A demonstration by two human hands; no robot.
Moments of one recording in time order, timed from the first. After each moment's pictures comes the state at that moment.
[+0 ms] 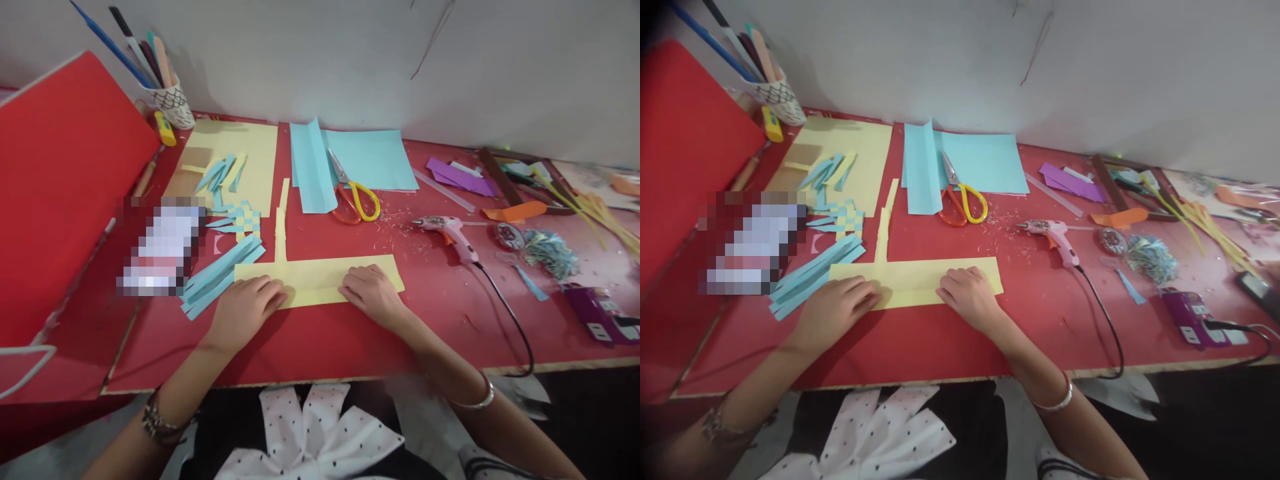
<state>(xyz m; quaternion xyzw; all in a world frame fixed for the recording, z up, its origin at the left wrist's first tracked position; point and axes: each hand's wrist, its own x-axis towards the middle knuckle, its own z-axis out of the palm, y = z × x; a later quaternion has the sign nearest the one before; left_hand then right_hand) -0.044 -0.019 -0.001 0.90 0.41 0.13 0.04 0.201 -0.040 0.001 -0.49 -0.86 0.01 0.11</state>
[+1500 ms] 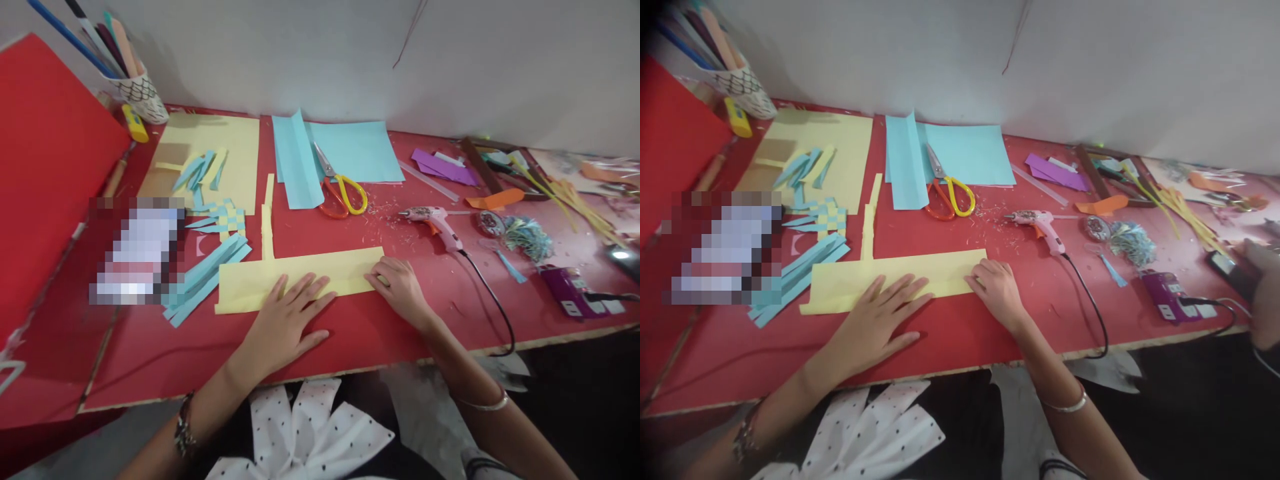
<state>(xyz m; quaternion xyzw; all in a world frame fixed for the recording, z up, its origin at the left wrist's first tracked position) 0.001 -0.046 -0.001 0.94 0.29 0.08 0.13 0.245 -0.062 -0.001 -0.63 -0.76 0.04 0.17</state>
